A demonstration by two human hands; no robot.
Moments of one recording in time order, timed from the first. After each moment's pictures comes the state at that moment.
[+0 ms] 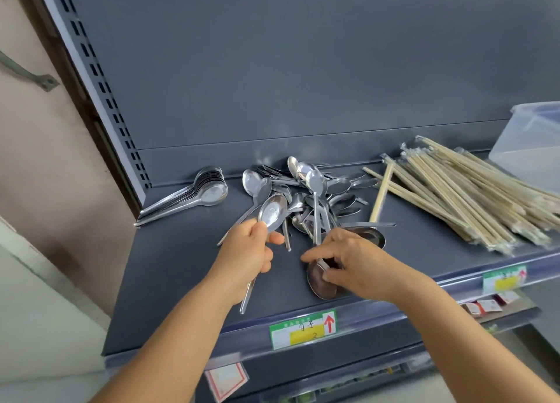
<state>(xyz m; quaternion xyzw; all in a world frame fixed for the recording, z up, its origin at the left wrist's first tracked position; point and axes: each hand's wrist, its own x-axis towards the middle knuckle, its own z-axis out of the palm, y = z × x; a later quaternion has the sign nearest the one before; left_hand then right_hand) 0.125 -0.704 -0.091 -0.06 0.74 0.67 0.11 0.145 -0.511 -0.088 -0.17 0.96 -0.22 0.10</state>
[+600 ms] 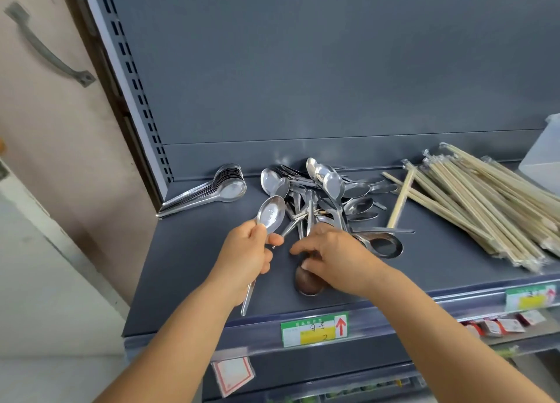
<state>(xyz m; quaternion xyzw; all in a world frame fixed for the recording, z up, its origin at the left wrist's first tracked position) 0.132 -0.719 -0.095 -0.10 0.72 0.68 0.07 0.126 -0.555 -0.091 -0.20 0.96 -0.19 0.07</state>
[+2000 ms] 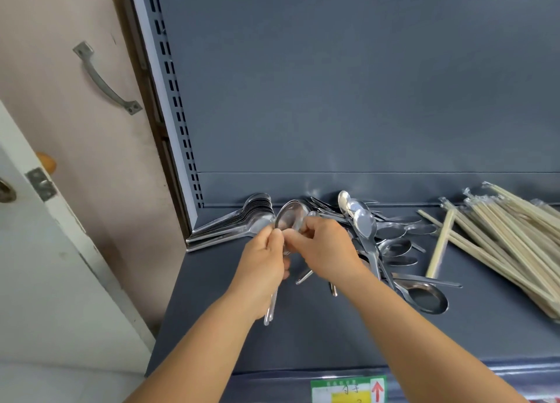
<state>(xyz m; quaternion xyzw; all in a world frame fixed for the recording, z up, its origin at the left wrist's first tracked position) 0.101 -0.734 -0.080 -0.11 0.70 0.71 0.01 0.066 -0.626 -0.070 -0.05 0.92 -0.40 -0.02</state>
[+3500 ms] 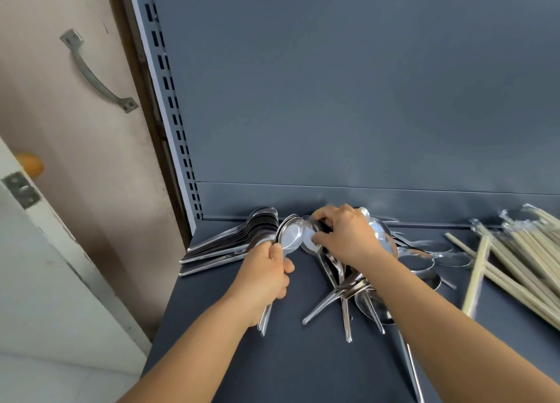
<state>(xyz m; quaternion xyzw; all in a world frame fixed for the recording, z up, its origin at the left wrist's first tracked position) 0.045 -0.745 -0.093 -0.16 0.72 0.66 0.09 -0.036 -0.599 -0.088 -0.10 0.97 -0.22 -0.02</state>
